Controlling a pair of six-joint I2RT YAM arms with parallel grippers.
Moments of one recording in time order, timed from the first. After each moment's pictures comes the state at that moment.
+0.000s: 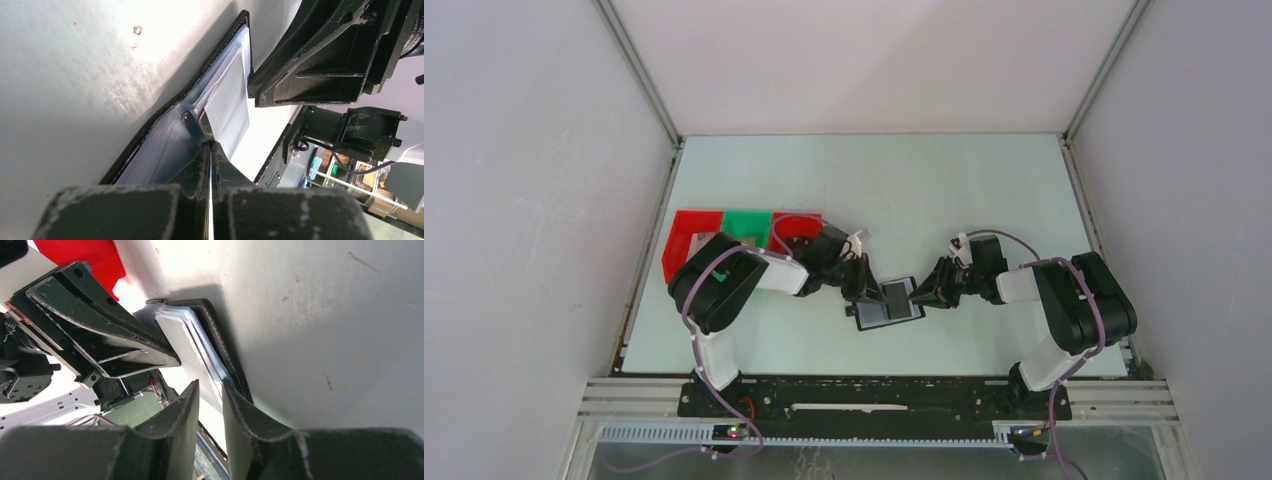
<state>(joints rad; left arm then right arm) -0.66 1.86 0.78 0.32 0.64 -0.80 0.23 1.64 0.48 0.24 -0.78 0.82</state>
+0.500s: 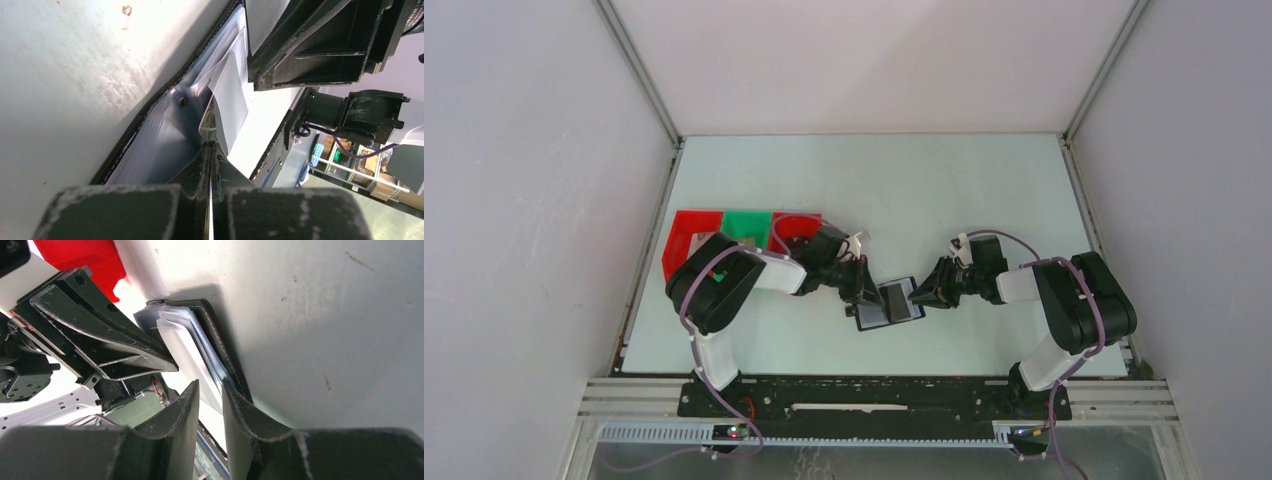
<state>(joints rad) -0.65 1.85 0.77 0.29 0.70 -0.75 0.22 1.64 0.48 0.24 -0.78 0.82</state>
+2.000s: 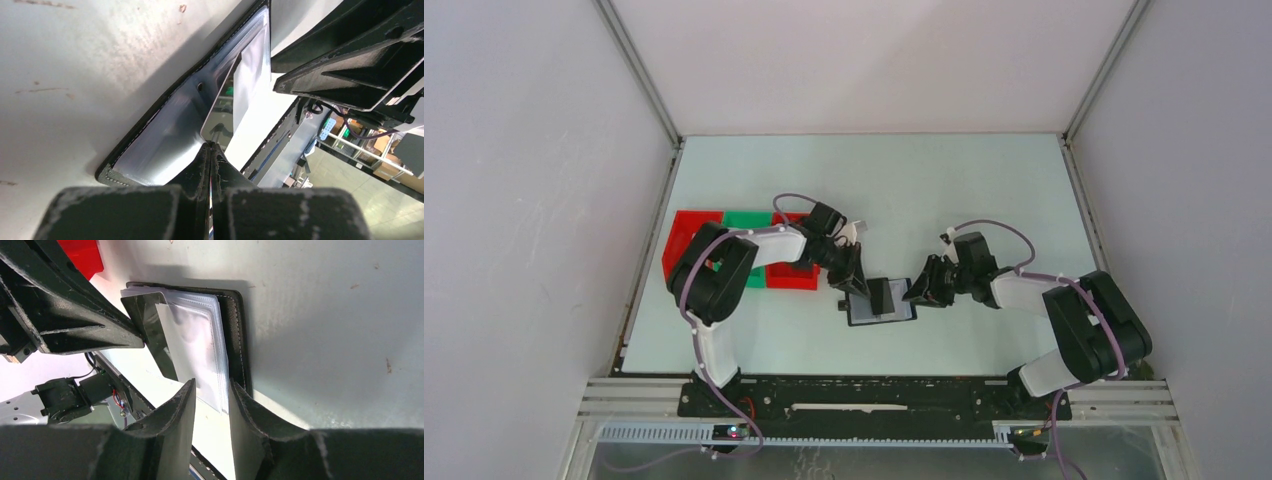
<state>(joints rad) -0.55 1.89 1.04 -0.28 0.76 -0.48 0.38 1.49 0.52 0.10 -0.56 0.76</state>
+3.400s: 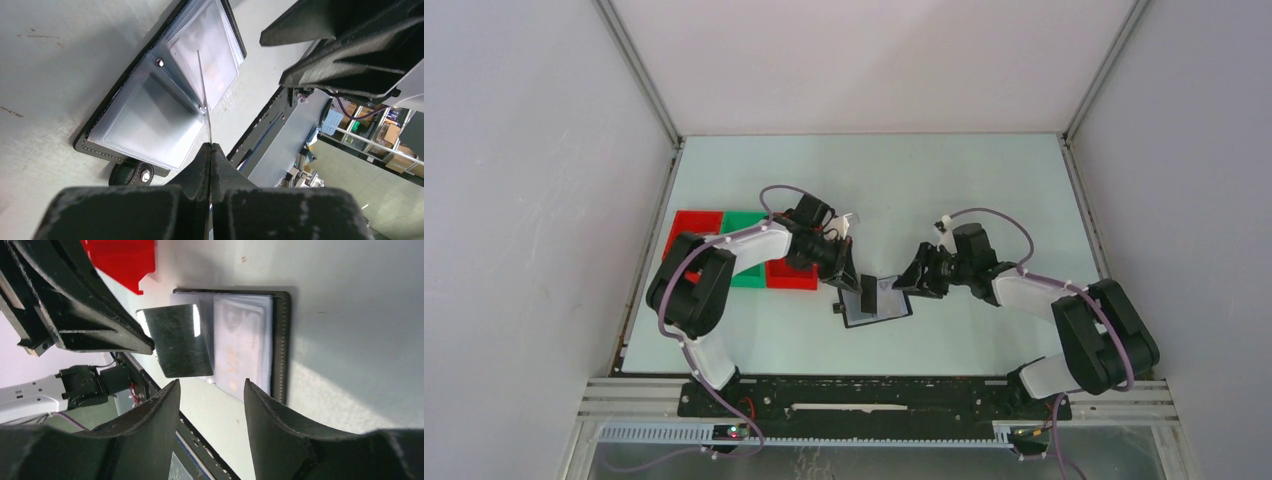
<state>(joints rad) -0.50 1.77 1.05 -0.43 0.79 -0.38 0.39 1.43 0.56 0.12 -0.60 0.76</state>
